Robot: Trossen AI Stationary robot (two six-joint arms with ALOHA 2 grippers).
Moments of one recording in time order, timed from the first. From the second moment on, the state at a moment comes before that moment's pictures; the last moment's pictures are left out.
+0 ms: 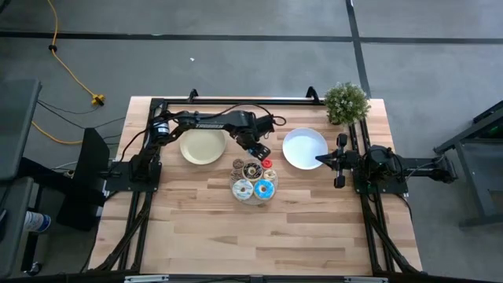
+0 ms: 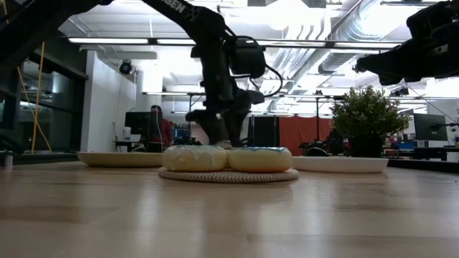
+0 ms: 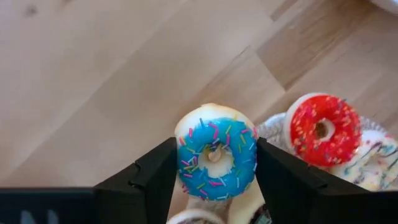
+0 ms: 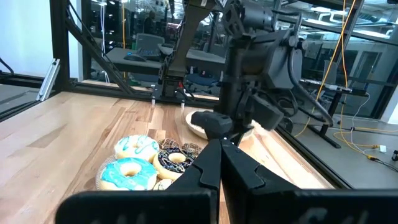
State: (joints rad) left arm 0.28 2.11 1.72 -0.93 0.03 -0.55; right arm -0.01 0.02 0.01 0.05 0.10 -0.16
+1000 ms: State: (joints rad) left arm 0.51 1.58 1.11 -0.90 -0.09 -0.64; right arm -0.01 0.02 0.01 0.05 0.10 -0.16
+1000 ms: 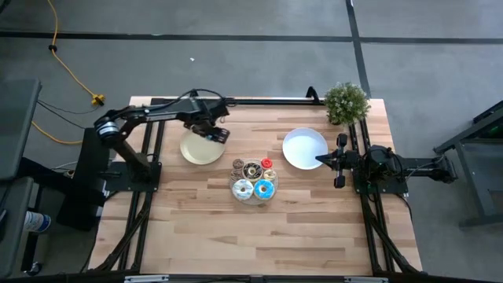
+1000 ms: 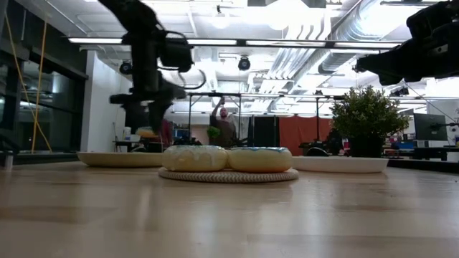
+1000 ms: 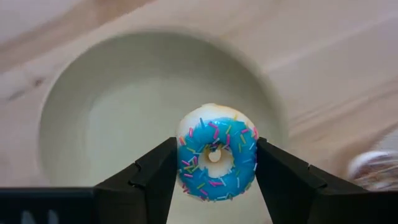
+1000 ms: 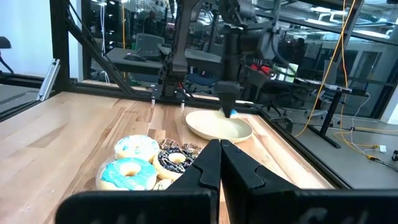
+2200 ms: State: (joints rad) left arm 0.67 1.50 0.80 -0.58 -0.17 -0.61; right arm -0.01 0.02 0.01 0.05 0.10 -0.16
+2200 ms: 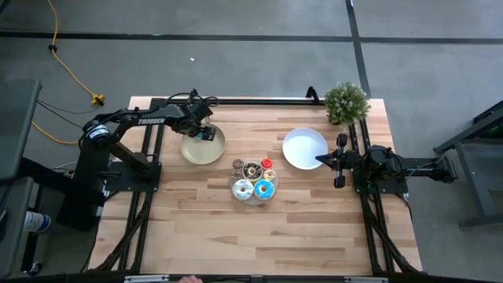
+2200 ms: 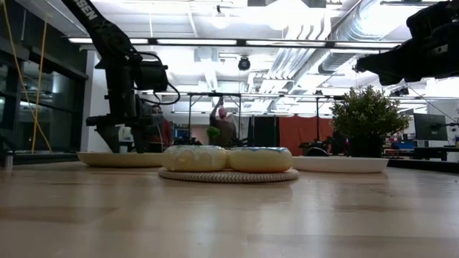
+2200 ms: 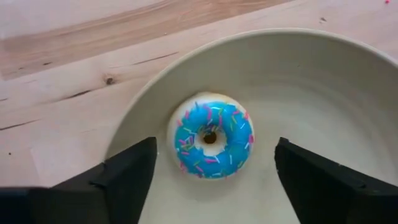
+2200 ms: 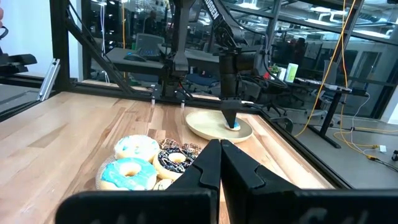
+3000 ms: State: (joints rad) left arm 0.46 1.44 1.02 -0.52 0.14 0.44; right arm -0.01 0.02 0.01 0.05 0.10 -0.16
